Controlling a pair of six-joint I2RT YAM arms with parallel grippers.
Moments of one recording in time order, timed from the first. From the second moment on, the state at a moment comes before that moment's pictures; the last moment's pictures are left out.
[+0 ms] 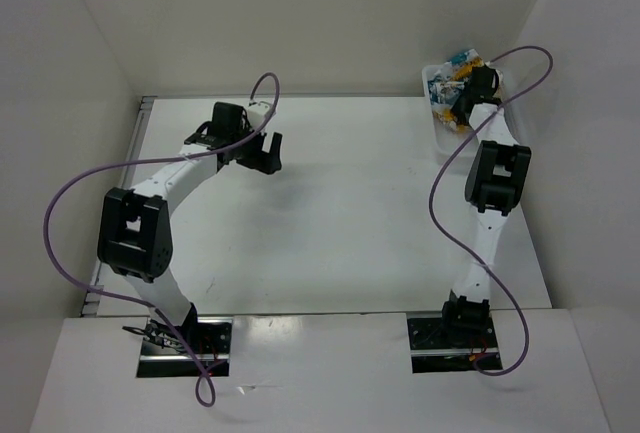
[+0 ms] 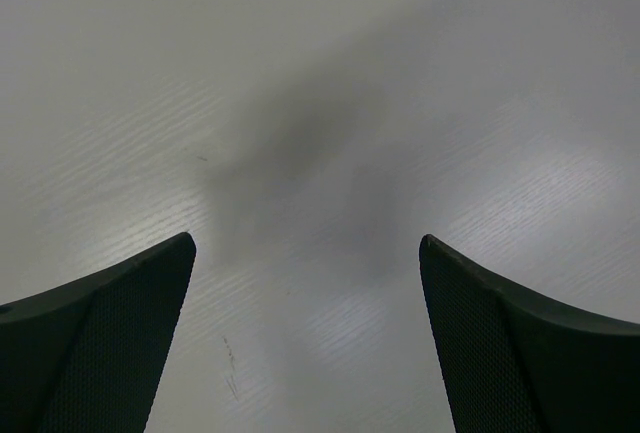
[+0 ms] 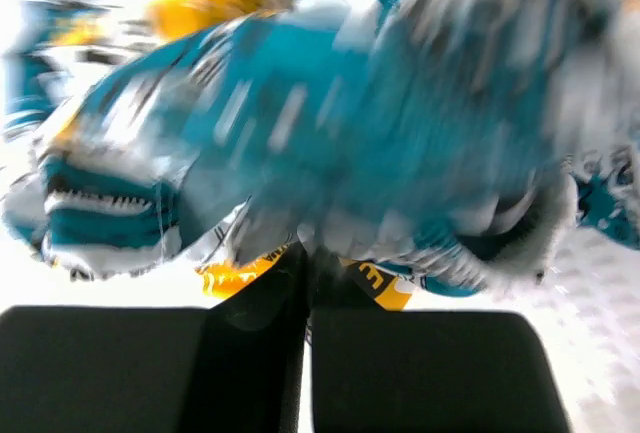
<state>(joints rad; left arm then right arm) -0.24 1.73 1.31 -0.36 0.29 0.07 -0.20 2.44 2.10 -0.34 0.10 0.34</state>
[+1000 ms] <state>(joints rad) 0.01 0.97 0.90 -0.21 0.21 0.07 0.27 1.55 1.64 -0.34 -0.20 0.29</state>
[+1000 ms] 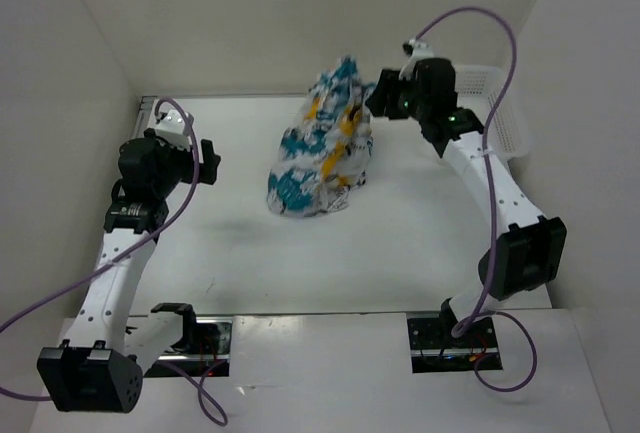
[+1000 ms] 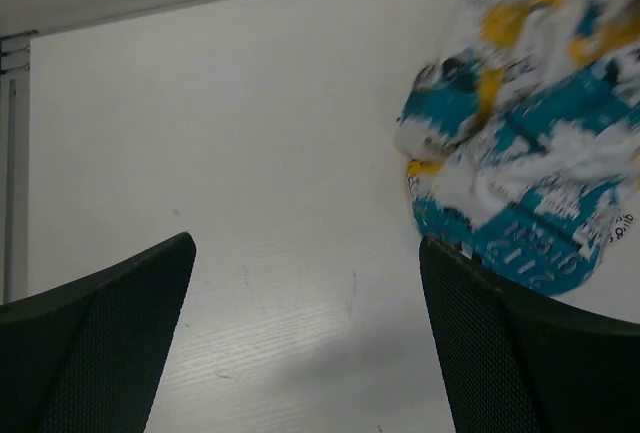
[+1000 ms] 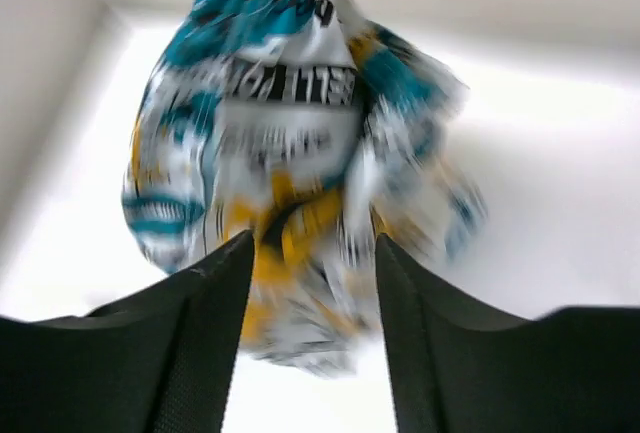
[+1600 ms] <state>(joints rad) -0.20 1.37 0.90 -0.40 0.20 0.07 0.29 1.71 1.55 -0.25 -0.14 0.21</state>
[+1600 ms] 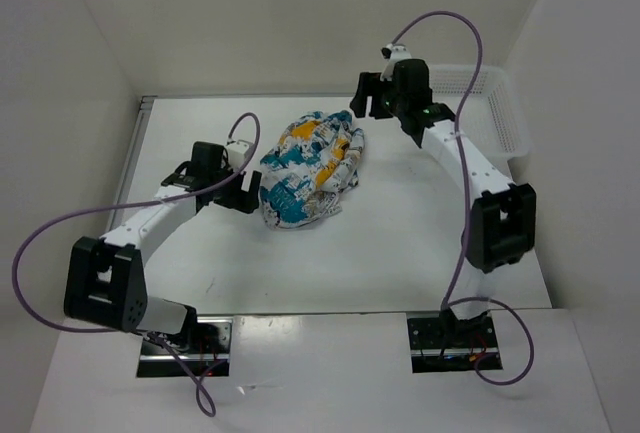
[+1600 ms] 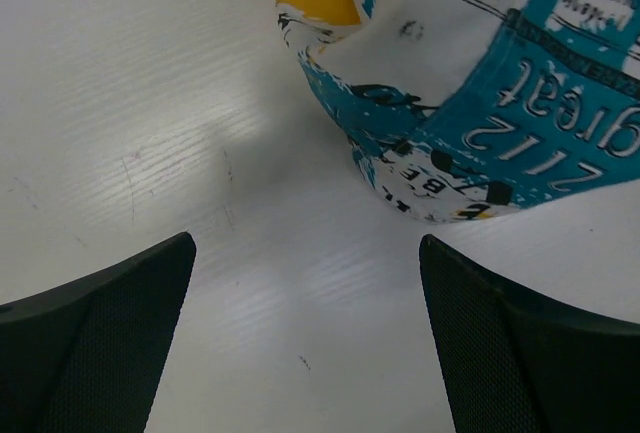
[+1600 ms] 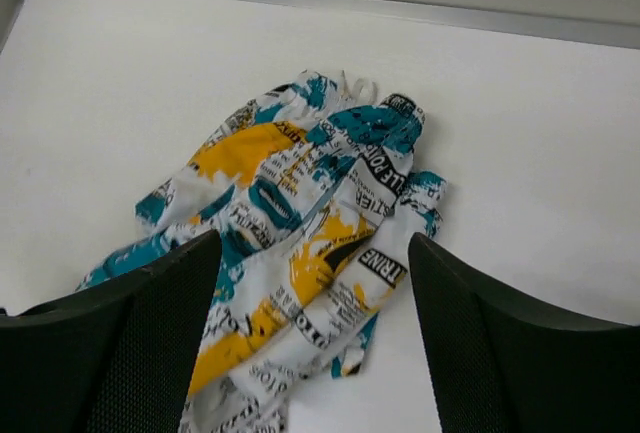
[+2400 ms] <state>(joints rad) -0.20 1.77 1.04 -0.22 0.42 0.07 0.36 2.49 2.10 -0.29 0.03 0.47</state>
